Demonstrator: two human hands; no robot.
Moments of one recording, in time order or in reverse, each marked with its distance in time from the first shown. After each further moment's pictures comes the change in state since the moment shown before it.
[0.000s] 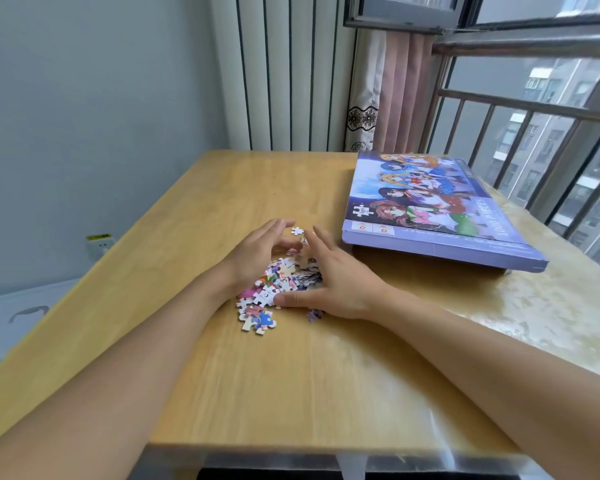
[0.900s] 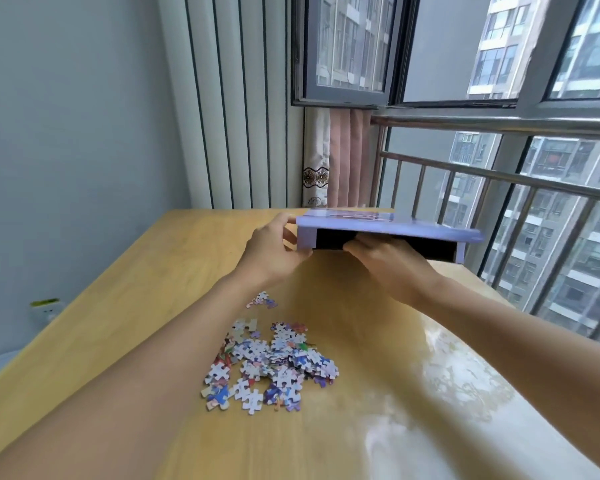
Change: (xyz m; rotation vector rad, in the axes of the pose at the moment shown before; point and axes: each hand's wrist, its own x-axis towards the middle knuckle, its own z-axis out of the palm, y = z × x) left_hand 0.072 0.097 0.054 0.342 0.240 0.302; right_hand -0.021 0.111 -0.129 -0.869 0.455 -0.207
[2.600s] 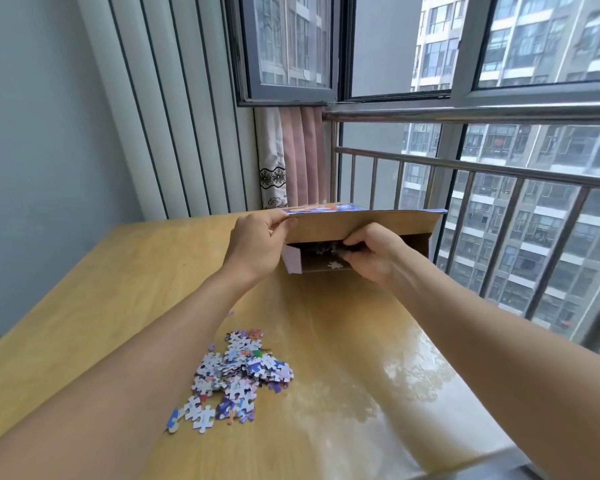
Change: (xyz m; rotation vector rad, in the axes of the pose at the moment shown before) left_hand 0.022 0.042 0.044 -0.031 0.085 0.210; right_hand 0.003 0.039 0.003 2.223 0.285 1.526
